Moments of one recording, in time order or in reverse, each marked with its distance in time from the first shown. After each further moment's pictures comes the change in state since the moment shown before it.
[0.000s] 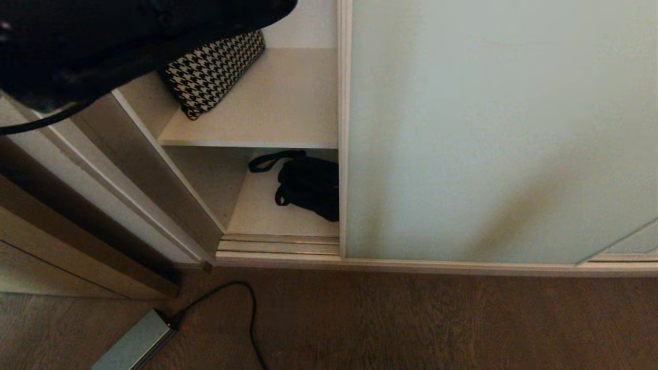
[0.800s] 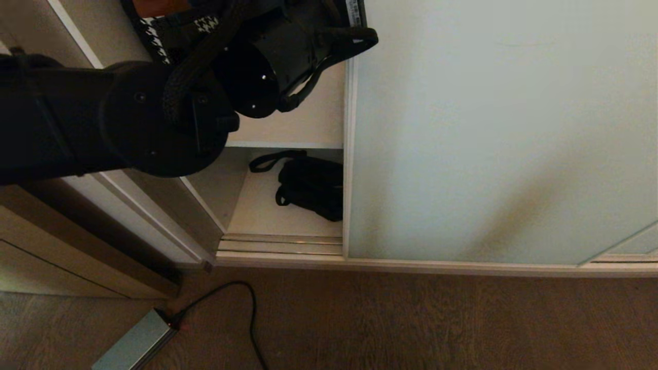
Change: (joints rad) left arm 0.006 0.330 -0.286 -0.039 -0.018 0.006; right arm 0.000 0.000 0.000 0.001 0.000 0.000
